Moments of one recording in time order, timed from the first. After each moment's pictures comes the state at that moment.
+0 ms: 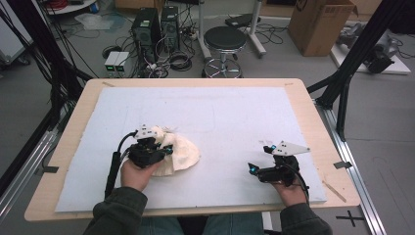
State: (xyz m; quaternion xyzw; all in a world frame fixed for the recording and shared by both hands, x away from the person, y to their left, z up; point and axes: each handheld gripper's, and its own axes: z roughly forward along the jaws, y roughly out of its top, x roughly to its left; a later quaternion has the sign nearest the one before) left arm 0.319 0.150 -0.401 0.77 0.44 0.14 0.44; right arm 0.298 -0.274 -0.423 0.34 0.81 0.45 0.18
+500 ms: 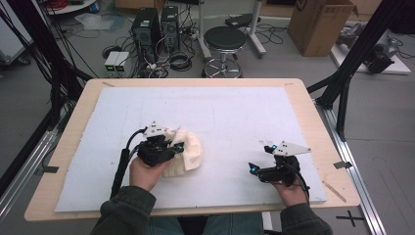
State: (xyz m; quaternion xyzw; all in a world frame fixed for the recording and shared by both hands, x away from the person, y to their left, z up) left arm 0.314 0.120 -0.378 0.77 0.41 0.13 0.47; right arm 0.297 -0.275 -0.422 0.34 0.80 0.46 0.18
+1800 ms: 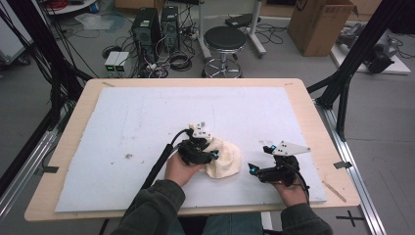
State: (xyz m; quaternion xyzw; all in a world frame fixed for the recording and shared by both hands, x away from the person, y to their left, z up) left arm 0.344 0.026 -0.412 0.84 0.34 0.10 0.42; right arm 0.299 -0.275 -0.424 0.33 0.81 0.46 0.17
